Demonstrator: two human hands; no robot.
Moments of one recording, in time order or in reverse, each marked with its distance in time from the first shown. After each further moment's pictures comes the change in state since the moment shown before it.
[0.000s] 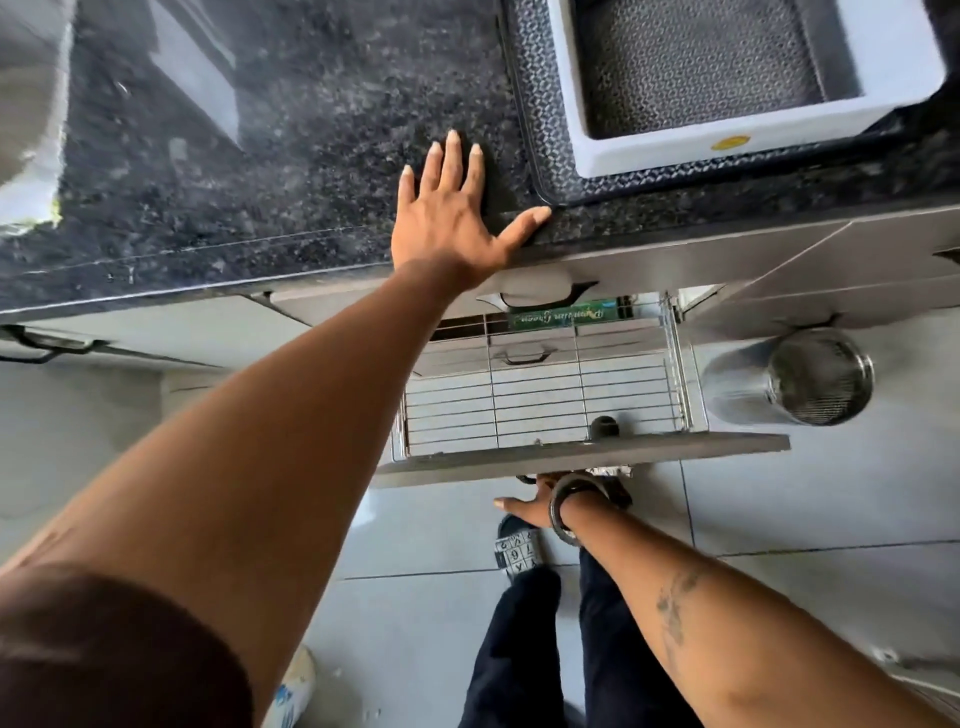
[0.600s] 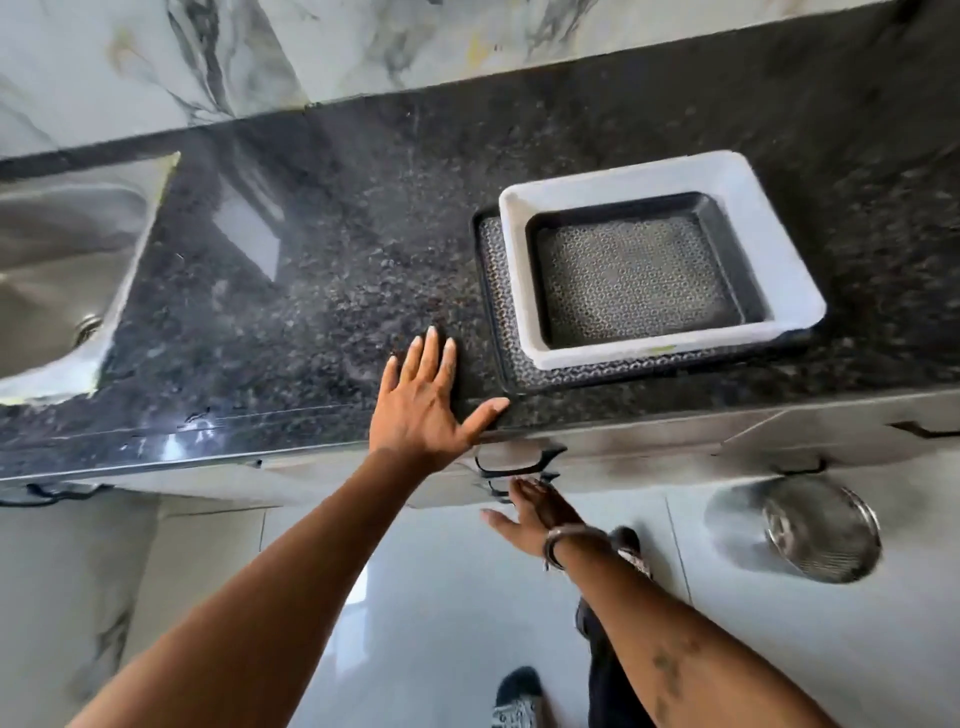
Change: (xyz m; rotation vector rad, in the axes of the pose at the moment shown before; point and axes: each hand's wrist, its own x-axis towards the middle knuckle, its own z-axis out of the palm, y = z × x) left_hand 0.000 -0.002 -0.001 0.056 0.013 0.000; right_hand 0.042 0.004 -0.149 0.056 0.379 -0.336
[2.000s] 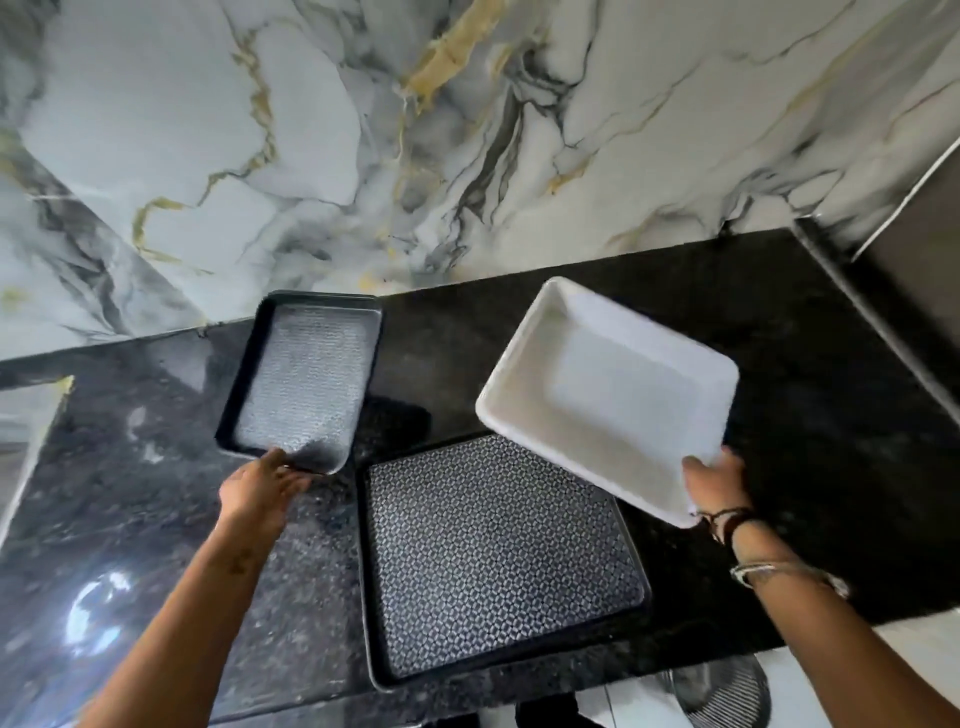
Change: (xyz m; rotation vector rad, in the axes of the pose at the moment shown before) left_hand 0.225 0.000 -0.155 -1.615 0.033 -0.920; right_hand -0.077 0.214 -0.434 0.993 0.982 0.496
